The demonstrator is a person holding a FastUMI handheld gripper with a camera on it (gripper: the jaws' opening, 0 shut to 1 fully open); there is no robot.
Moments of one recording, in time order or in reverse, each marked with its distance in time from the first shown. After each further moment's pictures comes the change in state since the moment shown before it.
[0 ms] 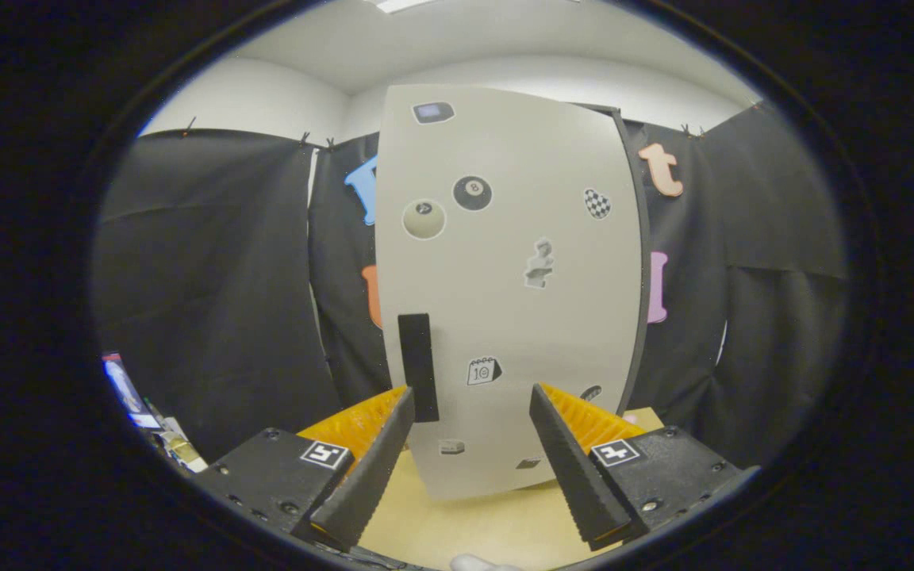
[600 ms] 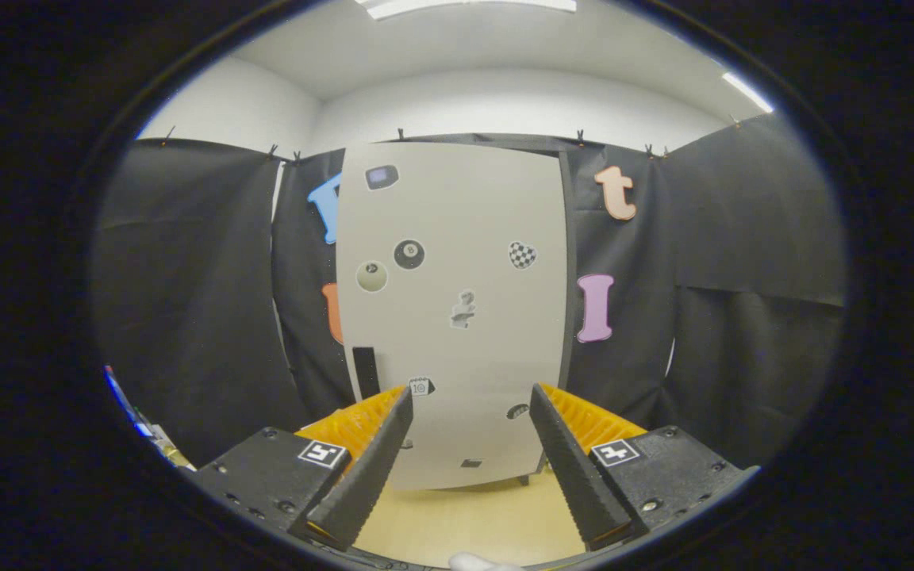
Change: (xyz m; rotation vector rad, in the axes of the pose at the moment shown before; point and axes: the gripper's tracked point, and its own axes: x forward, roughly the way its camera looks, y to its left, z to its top) arm -0.068 -0.054 0.060 0.005 -0.040 -0.152
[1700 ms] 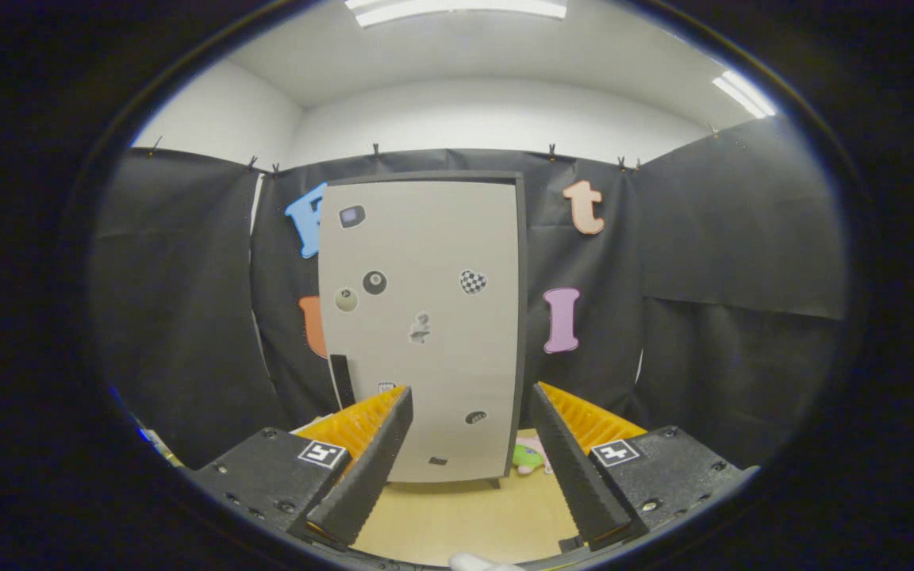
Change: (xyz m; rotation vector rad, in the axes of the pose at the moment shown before) arm -0.031 -0.034 0.027 0.005 -0.014 -0.070
